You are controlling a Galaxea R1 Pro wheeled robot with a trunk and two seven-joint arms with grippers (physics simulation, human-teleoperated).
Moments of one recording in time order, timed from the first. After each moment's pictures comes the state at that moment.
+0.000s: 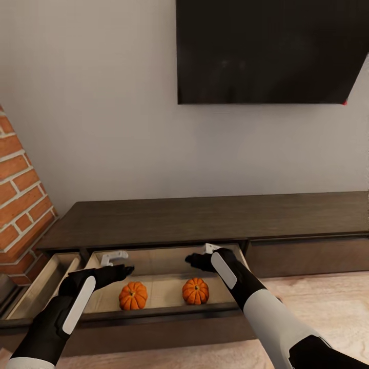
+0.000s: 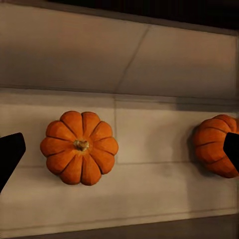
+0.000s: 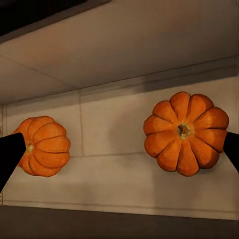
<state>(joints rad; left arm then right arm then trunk) -0.43 0.14 -0.04 -1.29 0.39 0.83 0.03 -0.80 0.14 0.34 -0.66 -0.72 0.63 -0.24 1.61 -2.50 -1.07</state>
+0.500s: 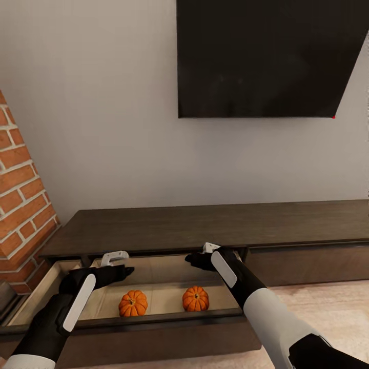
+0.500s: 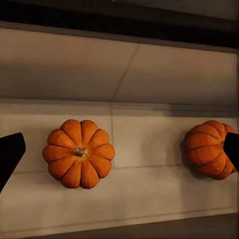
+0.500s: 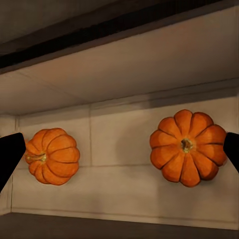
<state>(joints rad) -0.44 0.14 -0.04 -1.29 0.39 0.88 0.03 -0.81 0.14 0.34 -0.66 -0.73 0.64 -0.25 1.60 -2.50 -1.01</state>
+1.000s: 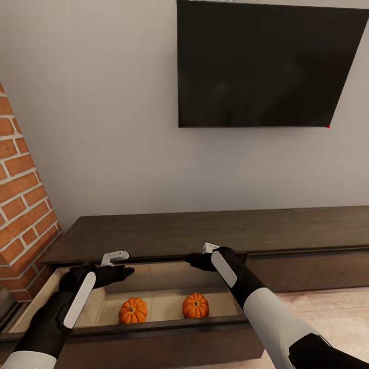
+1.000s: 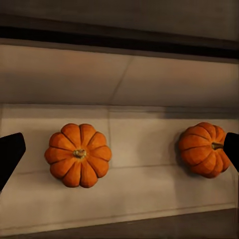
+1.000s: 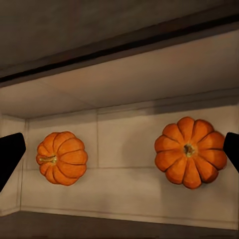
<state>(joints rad) -0.46 0.14 -0.04 -1.28 0.39 0.93 0.03 -0.81 0.14 0.34 -0.66 -0.73 0.66 -0.25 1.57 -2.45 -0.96</state>
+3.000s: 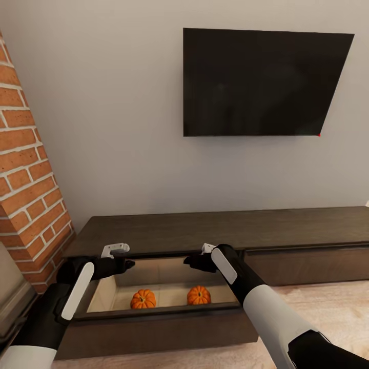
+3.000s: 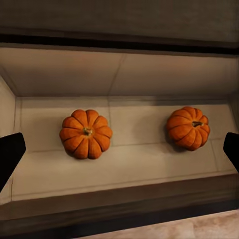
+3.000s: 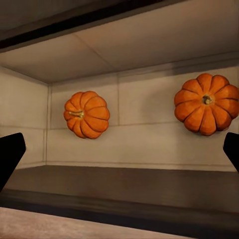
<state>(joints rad) -0.49 0.14 -0.03 -1.38 0.39 1.04 0.03 -0.83 0.14 0.33 -0.66 -0.74 0.75 -0.24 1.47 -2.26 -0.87</state>
